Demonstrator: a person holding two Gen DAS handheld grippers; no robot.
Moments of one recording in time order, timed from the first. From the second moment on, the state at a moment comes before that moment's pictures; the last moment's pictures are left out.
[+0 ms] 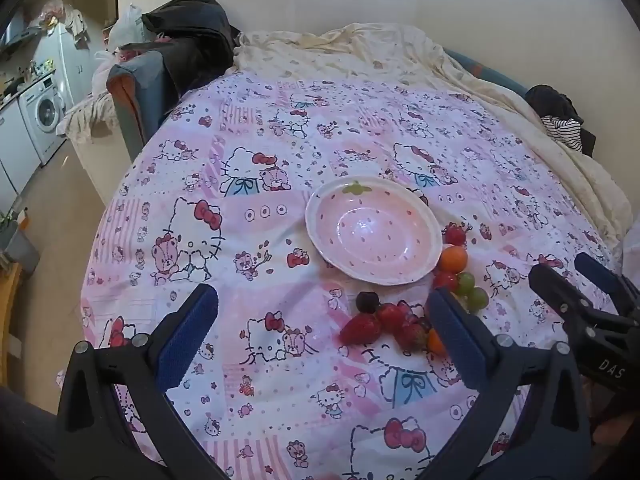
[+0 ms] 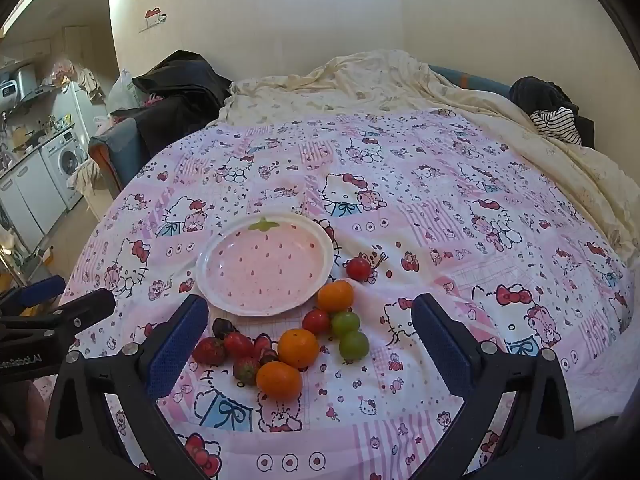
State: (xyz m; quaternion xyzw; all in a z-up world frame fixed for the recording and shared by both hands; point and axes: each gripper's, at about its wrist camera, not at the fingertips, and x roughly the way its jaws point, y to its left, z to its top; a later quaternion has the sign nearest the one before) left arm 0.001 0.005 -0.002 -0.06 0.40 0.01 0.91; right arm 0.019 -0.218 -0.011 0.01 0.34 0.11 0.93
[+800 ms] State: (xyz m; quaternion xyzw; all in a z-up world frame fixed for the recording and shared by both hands) left arm -0.001 0.001 -0.002 -0.06 0.39 0.02 0.92; right arm 0.018 -0.220 -0.011 0.01 0.35 0.11 0.93
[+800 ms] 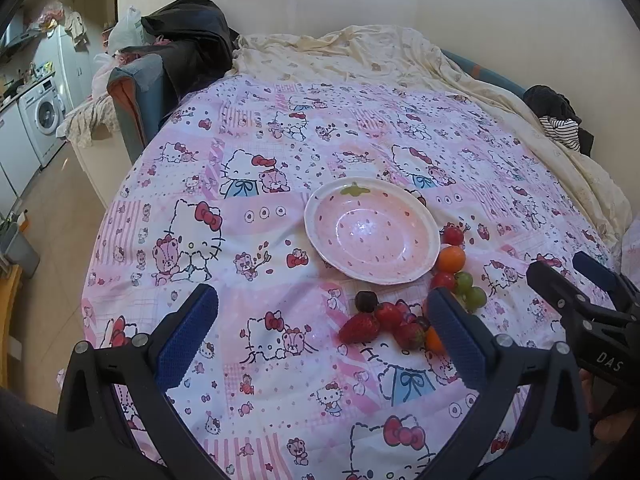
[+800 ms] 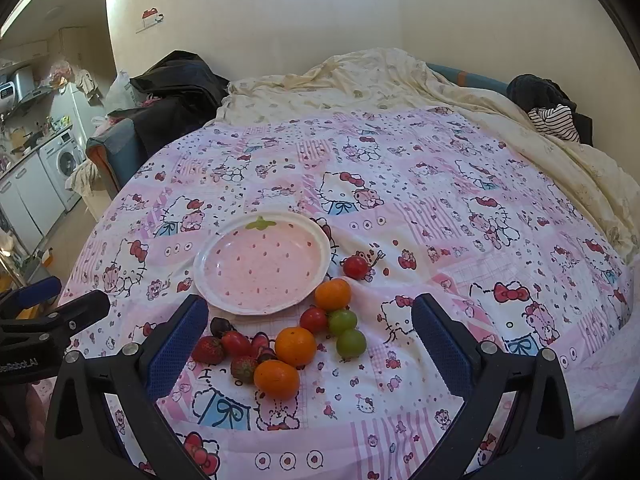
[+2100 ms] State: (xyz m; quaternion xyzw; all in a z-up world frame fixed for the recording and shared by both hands) left arm -0.005 -0.001 0.006 -0.05 0.39 0.02 0.92; right arm 0.019 -0.218 -0.012 0.01 0.35 0.11 0.93
